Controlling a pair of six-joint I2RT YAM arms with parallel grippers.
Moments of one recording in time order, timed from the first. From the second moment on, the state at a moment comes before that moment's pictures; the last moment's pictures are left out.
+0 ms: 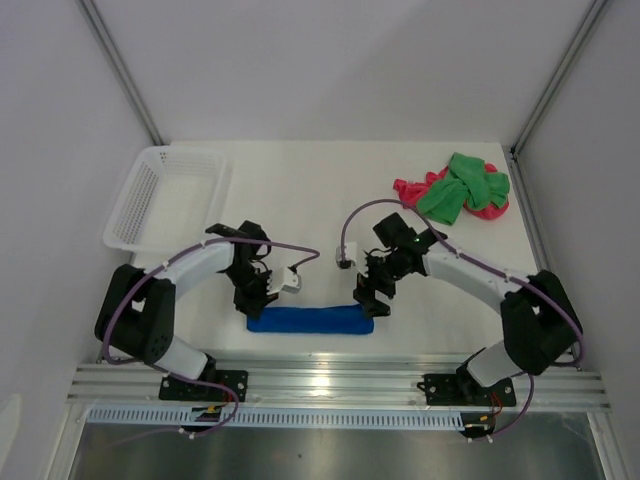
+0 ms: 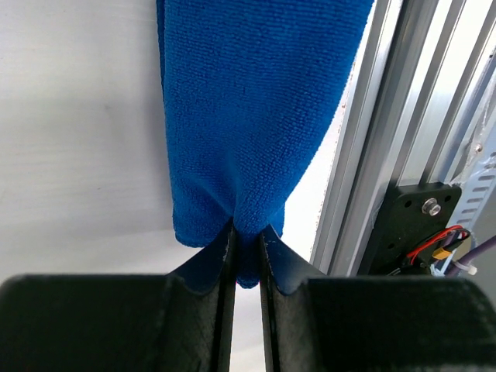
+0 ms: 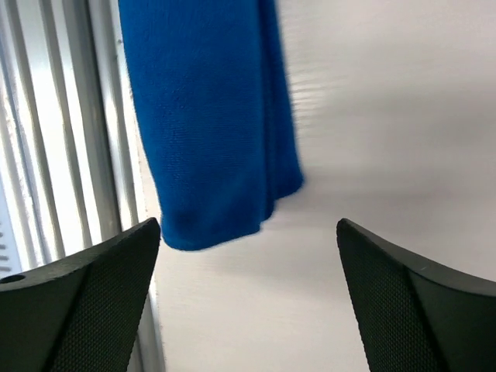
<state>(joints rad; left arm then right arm) -0.40 1.49 0.90 -1.07 0.44 1.04 0.64 1.55 0.99 -0.71 -0.63 -0.72</state>
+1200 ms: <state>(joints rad) -0.29 1.72 1.01 -1.12 0.52 1.01 0.95 1.56 0.95 -0.29 -0.33 -0.32</state>
